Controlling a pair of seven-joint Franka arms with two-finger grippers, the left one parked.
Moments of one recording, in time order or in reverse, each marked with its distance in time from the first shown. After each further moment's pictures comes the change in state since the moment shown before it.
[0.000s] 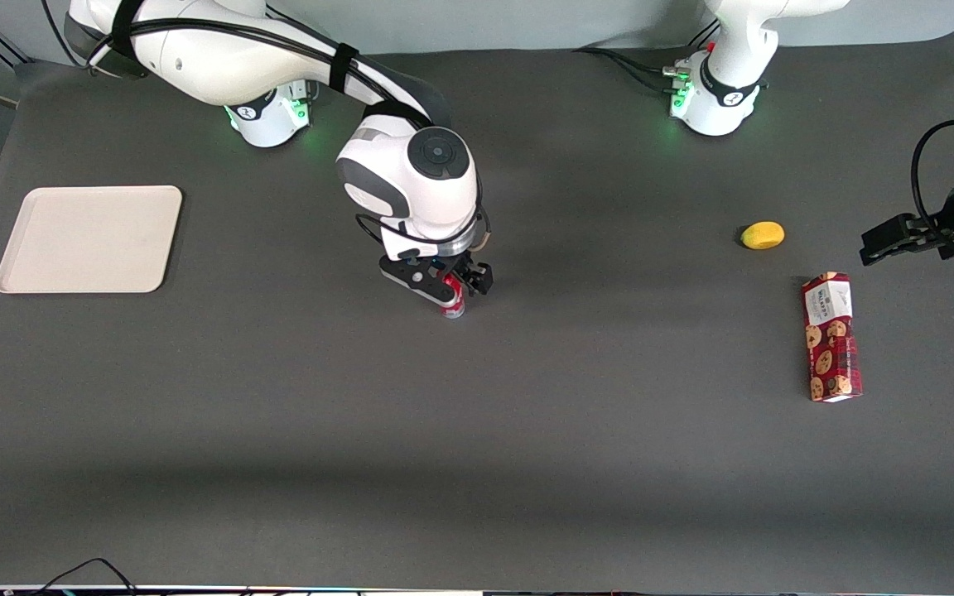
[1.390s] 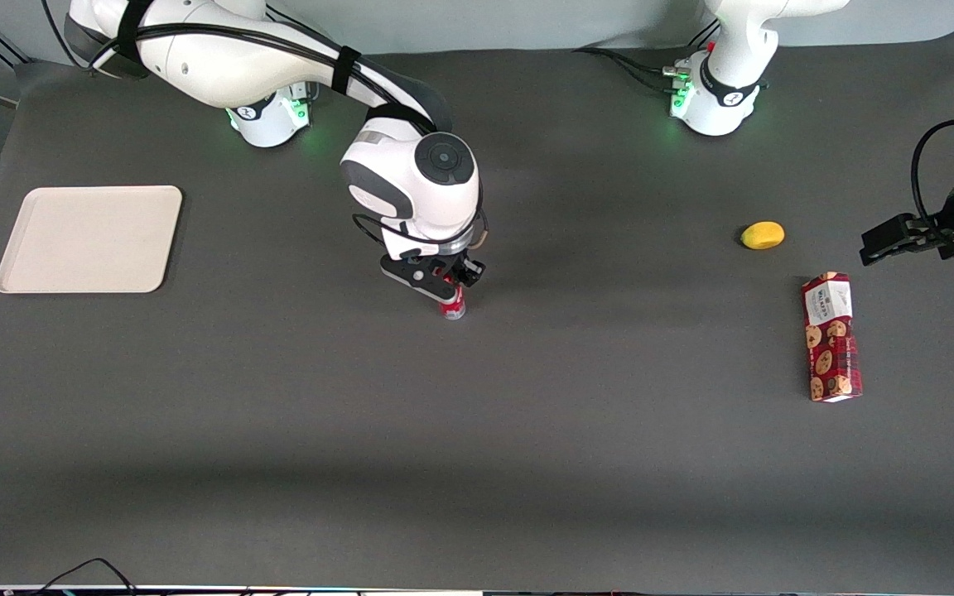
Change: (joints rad) arm 0.001 0.003 0.001 -0.049 -0.001 -0.011 -0.016
